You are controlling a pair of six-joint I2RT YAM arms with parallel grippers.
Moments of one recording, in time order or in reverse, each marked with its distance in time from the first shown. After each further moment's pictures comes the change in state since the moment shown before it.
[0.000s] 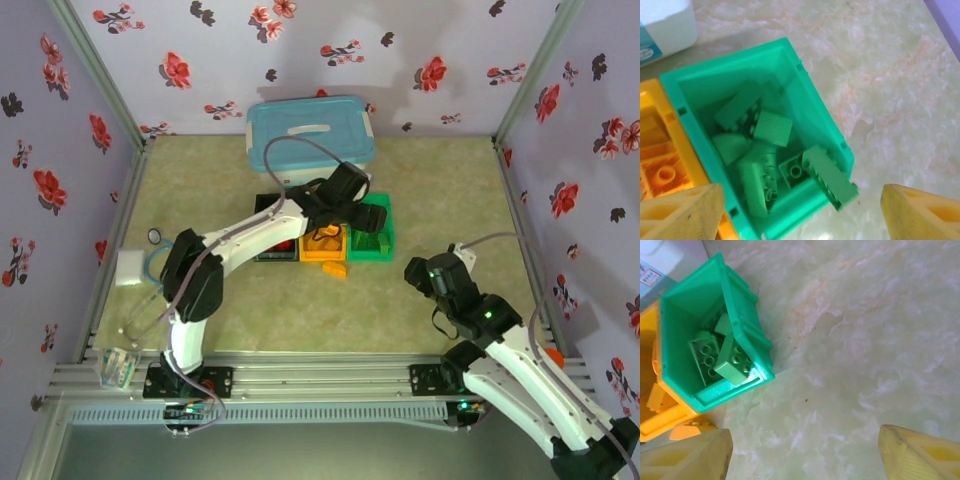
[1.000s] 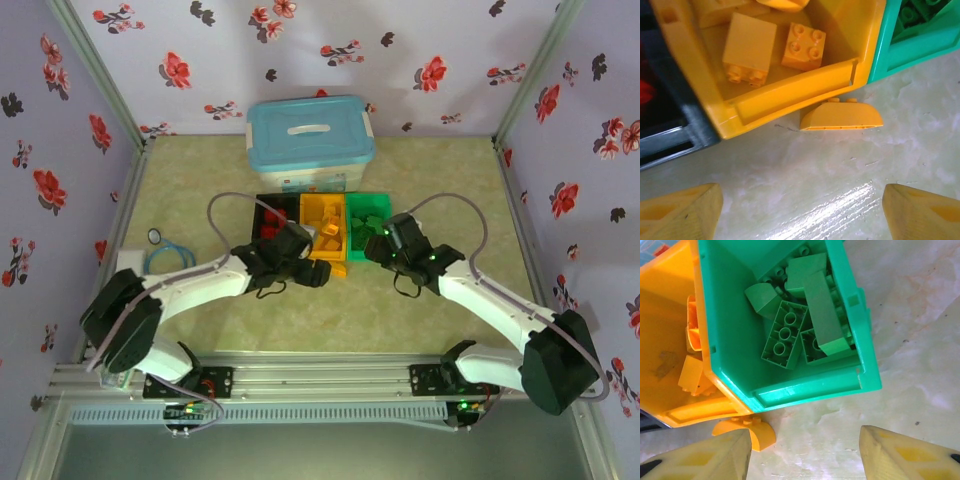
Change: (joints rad) left arm 0.002 -0.437 -0.790 0.223 -0.061 -0.039; right arm 0.032 0.571 0.182 0.317 -0.206 -0.064
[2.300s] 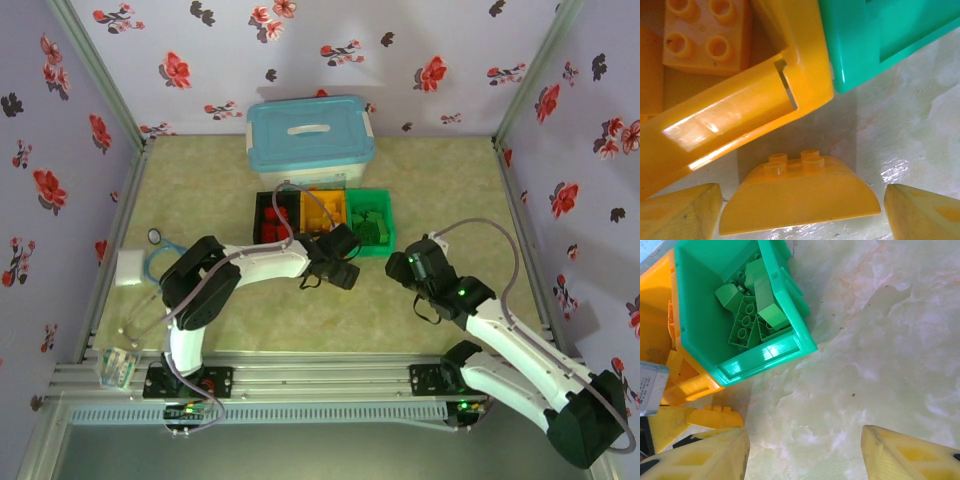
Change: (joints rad) left arm -0.093 0.436 0.370 -0.156 -0.098 0.047; right arm -0.010 -0.346 -0.183 -0.094 0.091 0.045
